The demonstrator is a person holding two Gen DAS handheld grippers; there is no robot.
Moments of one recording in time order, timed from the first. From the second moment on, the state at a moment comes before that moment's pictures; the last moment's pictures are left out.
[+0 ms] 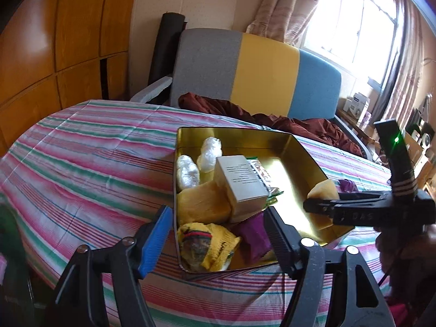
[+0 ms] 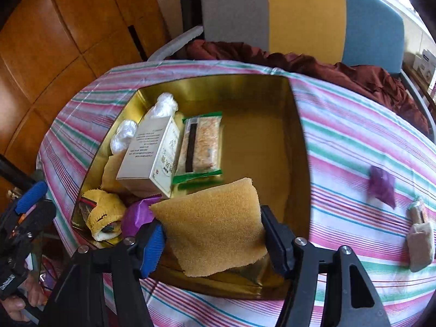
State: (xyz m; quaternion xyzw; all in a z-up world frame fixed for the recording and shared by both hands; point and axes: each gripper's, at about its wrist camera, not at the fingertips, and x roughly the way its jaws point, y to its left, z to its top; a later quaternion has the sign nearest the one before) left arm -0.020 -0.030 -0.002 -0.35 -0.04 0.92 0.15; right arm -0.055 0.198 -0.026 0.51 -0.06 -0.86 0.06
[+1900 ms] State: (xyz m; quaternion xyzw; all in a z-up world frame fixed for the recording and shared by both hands) left arm -0.022 0.208 0.025 -0.35 0.10 0.86 0.35; right arm 0.106 0.554 -0.025 0.32 -0.42 -0.80 -0.29
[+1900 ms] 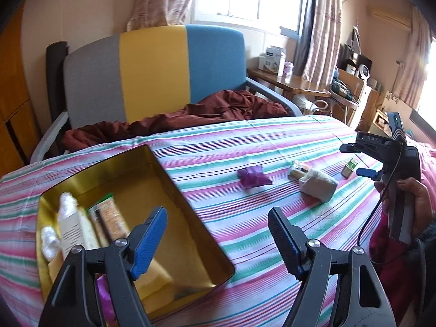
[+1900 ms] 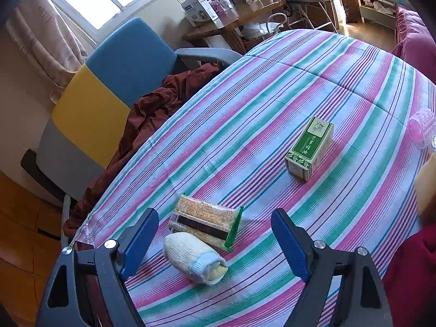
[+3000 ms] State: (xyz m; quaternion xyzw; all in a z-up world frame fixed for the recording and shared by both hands) left arm -0.139 0.401 -0.088 -0.49 0.14 0.80 0.32; right arm 0.080 0.537 -0.033 0.36 -0.41 -0.81 -0.21
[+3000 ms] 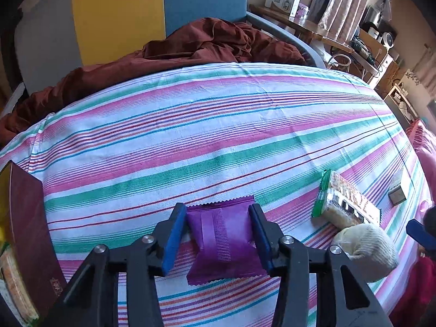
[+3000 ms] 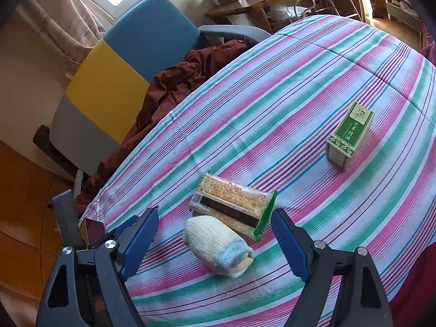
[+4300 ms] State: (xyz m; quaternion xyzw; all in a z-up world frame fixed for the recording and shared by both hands) left arm 0.019 0.315 -0.092 -0.41 0.18 0.82 0.36; right arm 0.060 0.524 -0.034 0.38 -0.41 -0.82 -0.13
